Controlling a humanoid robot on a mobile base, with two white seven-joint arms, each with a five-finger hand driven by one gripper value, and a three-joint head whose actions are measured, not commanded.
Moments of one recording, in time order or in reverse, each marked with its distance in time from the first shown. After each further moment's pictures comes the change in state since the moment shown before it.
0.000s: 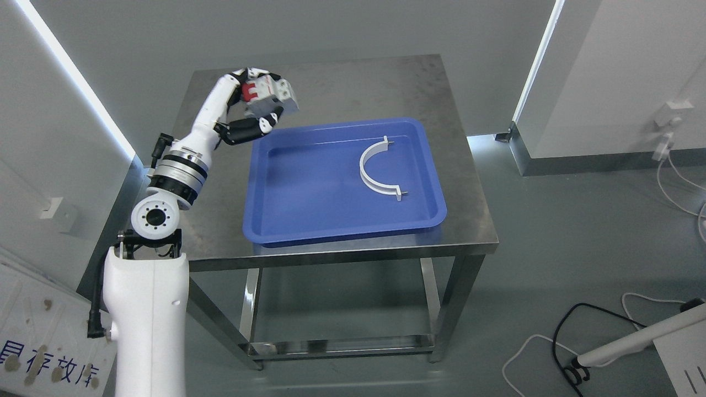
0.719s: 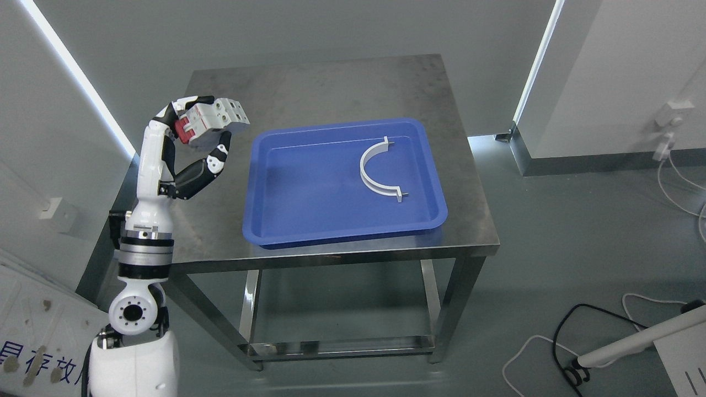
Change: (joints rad) left arm 0.331 -0.028 0.101 -0.188 0.167 -0.396 0.062; right arm 0.000 0.000 0.000 0.000 0.000 0.001 0.000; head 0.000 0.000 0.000
